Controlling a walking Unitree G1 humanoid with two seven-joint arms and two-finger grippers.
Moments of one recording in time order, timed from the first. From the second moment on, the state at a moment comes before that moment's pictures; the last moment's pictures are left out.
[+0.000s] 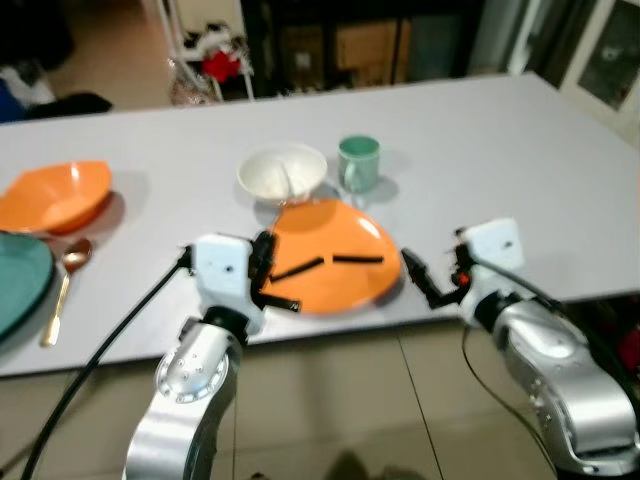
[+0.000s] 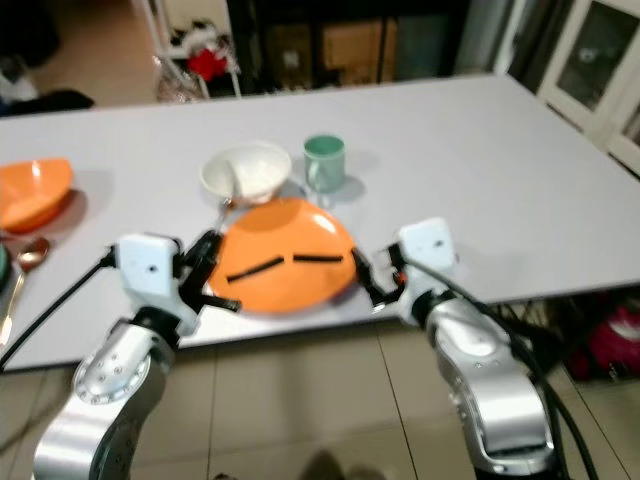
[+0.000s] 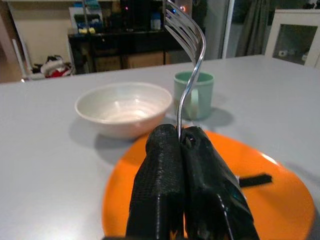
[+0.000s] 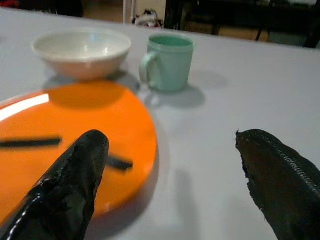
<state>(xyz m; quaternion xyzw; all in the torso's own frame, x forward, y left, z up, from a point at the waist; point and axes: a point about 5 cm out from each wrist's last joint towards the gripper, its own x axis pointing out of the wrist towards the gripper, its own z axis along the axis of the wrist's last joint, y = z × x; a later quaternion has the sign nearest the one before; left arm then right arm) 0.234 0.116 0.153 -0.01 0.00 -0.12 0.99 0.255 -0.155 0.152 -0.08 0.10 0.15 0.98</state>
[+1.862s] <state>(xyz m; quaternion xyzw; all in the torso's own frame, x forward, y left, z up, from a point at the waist) 0.311 0.152 0.133 0.17 0.12 -0.02 0.98 0.253 -0.149 0.154 -0.07 0.11 0.26 0.96</state>
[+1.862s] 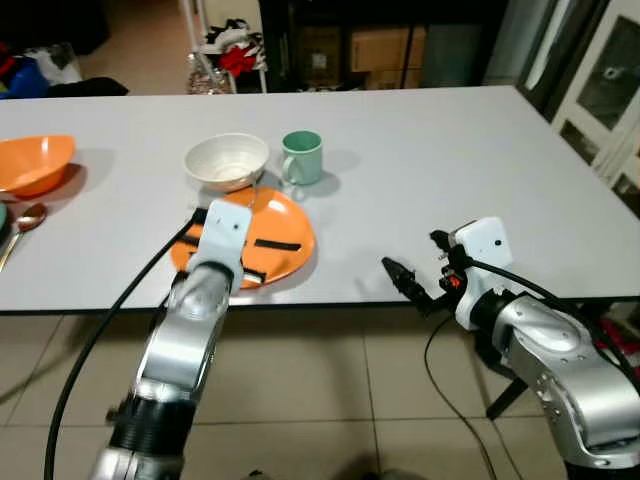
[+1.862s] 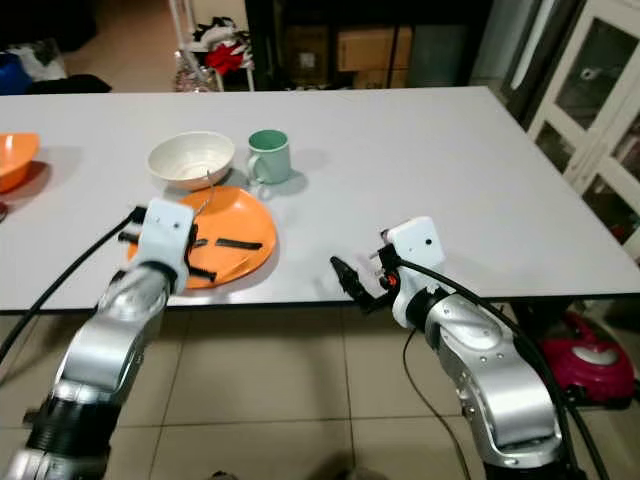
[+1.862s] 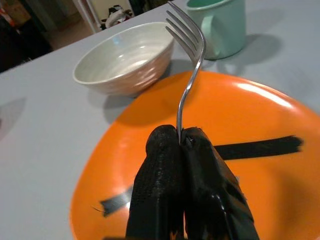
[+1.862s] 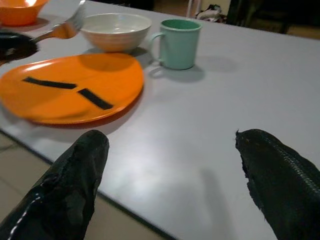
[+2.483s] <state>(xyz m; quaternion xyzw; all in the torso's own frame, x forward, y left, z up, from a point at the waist) 0.334 0.176 0.110 0.32 0.21 0.00 0.92 0.239 -0.126 0.158 -0.03 0.14 0.39 0.91</state>
